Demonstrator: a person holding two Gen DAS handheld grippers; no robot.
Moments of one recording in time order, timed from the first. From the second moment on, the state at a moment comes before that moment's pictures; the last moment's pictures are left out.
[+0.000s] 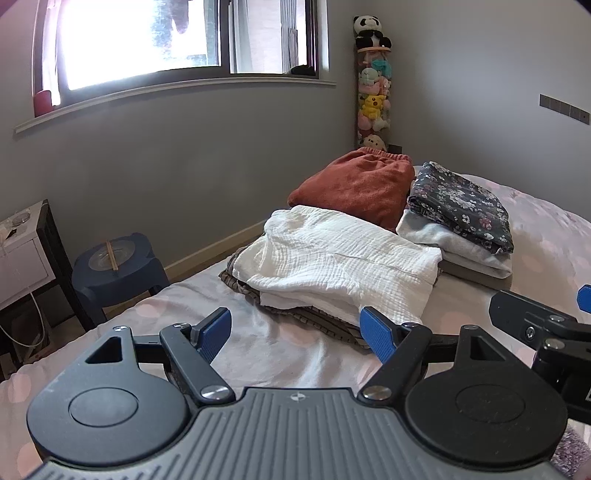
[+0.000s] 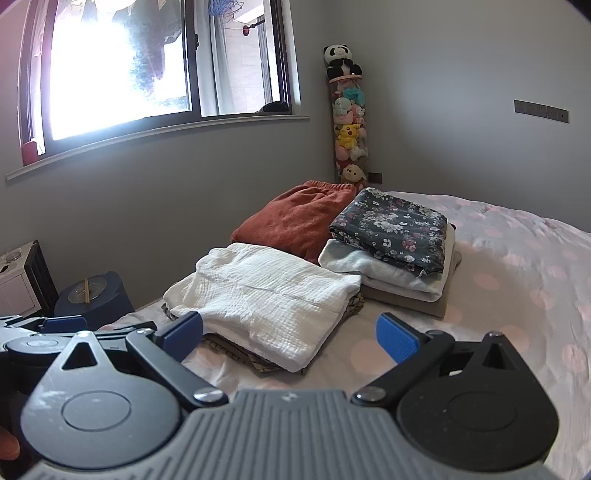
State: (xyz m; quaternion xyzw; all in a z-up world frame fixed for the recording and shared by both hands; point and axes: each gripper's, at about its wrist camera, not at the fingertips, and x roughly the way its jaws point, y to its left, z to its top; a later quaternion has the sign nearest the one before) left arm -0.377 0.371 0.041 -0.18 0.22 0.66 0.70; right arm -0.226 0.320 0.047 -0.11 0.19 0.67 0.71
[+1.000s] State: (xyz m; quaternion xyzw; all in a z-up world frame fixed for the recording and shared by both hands) left arm -0.376 0.356 0.022 -0.19 0.21 0.67 0.69; right arm -0.225 0.304 0.027 -0.09 0.19 0.66 0.72
